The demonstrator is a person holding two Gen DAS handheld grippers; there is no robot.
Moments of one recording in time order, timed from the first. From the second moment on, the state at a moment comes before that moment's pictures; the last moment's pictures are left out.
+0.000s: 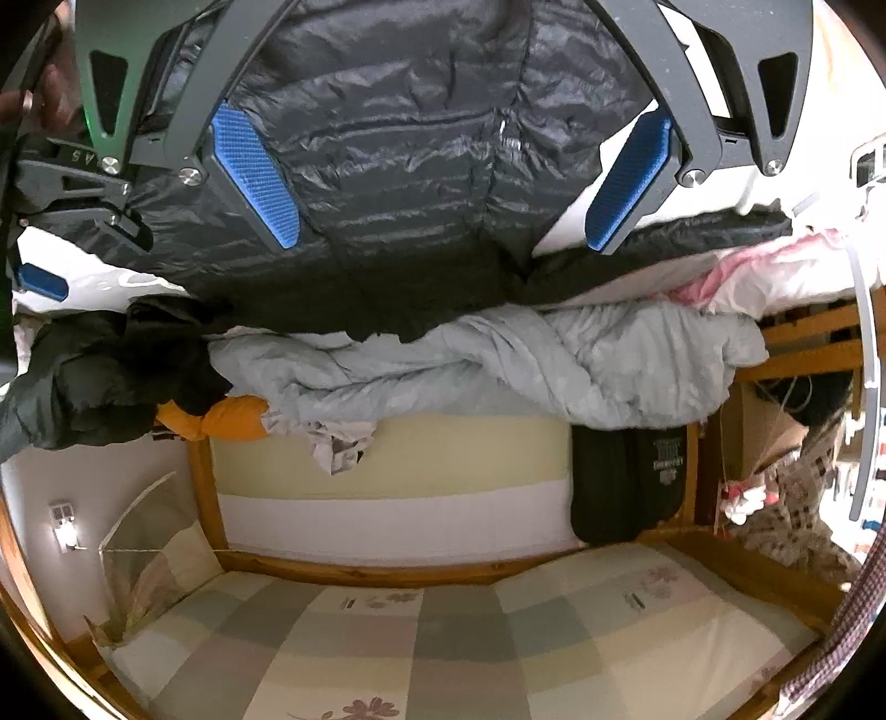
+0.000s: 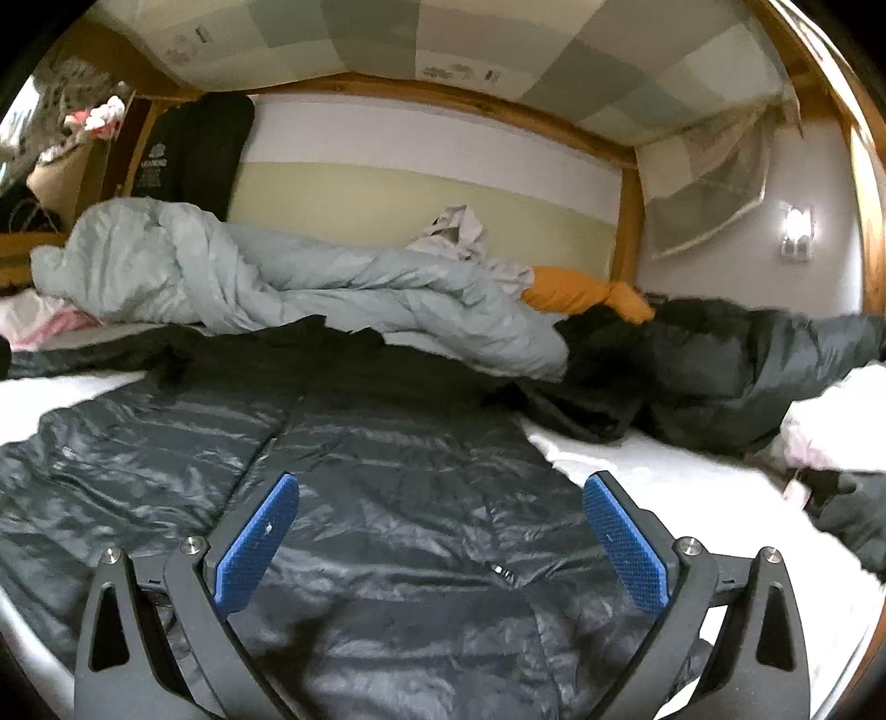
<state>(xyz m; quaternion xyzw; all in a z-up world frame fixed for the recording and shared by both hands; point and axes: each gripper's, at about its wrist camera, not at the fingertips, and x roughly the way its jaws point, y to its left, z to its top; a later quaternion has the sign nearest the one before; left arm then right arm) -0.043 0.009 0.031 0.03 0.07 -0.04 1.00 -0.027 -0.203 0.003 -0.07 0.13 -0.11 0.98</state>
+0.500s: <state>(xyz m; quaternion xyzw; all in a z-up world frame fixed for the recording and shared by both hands) -0.072 0.028 0.001 -0.06 0.21 -0.05 0.97 -0.086 -0.256 0.004 0.04 0.23 -0.06 0.97</state>
